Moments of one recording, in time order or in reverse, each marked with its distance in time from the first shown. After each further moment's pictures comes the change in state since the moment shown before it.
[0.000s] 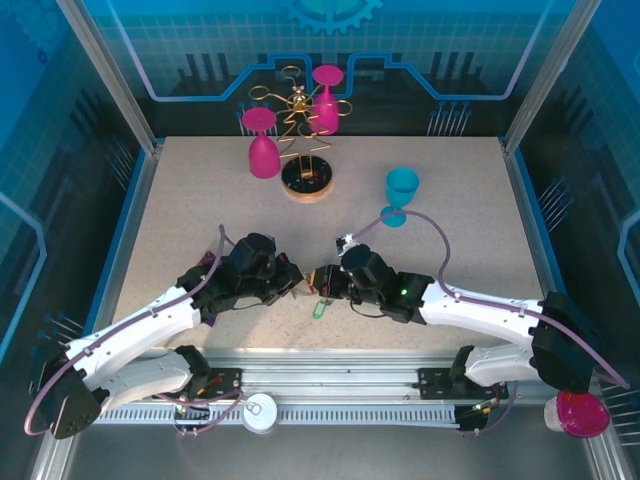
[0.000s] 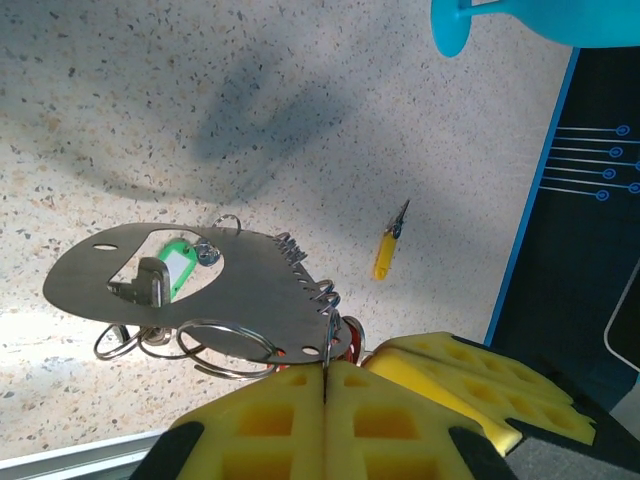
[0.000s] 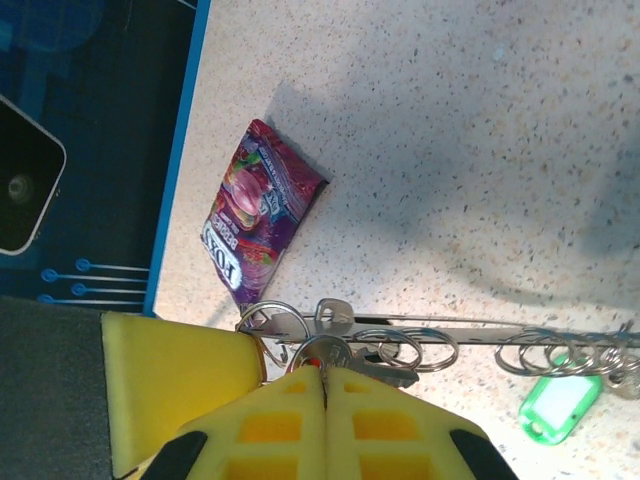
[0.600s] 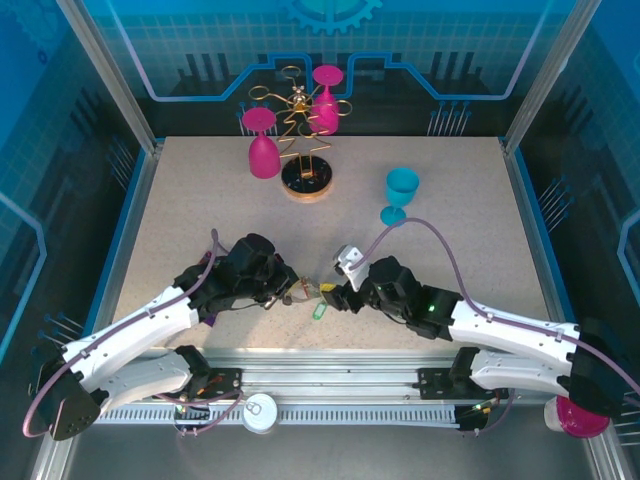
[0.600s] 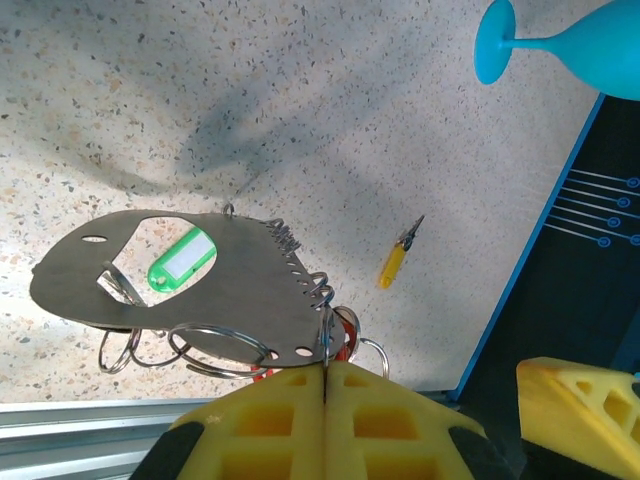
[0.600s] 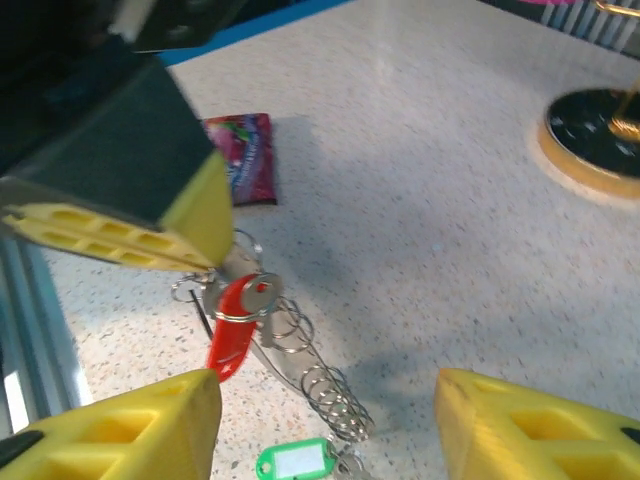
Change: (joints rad) left arm 0.000 -0.009 0.020 -0.082 -0.011 -0.142; right arm 0.007 -0.228 -0.158 0.074 0.042 -0.975
